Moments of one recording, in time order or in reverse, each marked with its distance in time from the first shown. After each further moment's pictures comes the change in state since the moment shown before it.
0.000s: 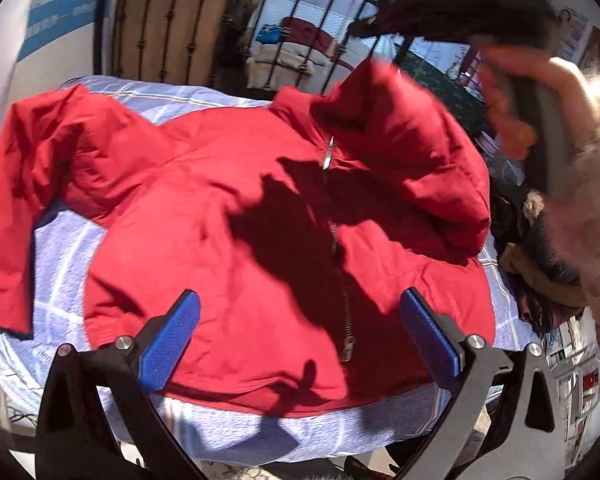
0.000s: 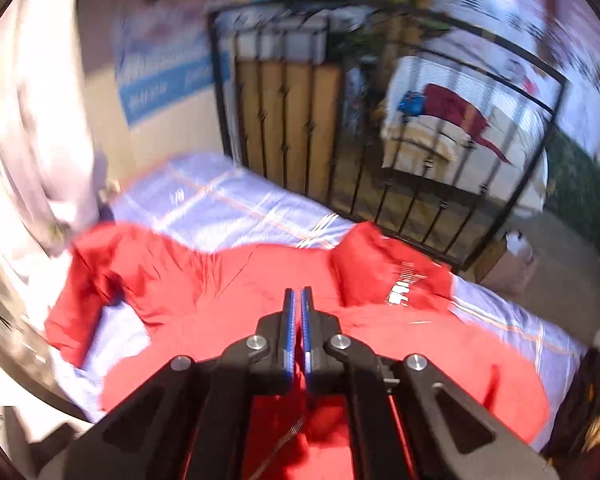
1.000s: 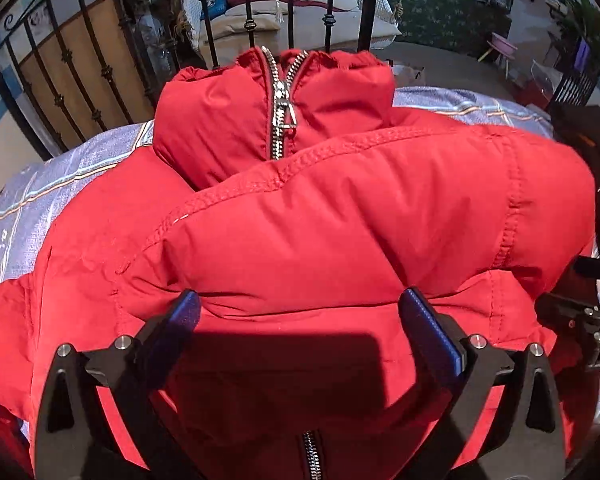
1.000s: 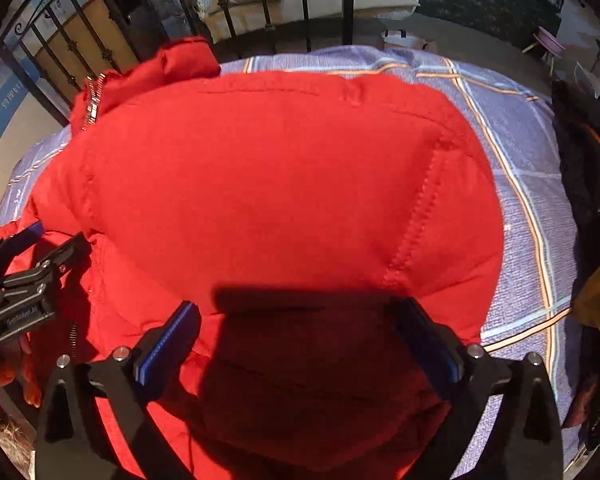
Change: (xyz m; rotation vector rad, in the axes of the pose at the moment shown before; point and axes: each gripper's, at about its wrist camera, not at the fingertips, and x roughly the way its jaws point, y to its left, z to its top) left arm 0.268 -0.110 0.122 0.359 0.175 0.177; right arm 0.081 -0.220 -0.236 0.611 0.361 -0.146
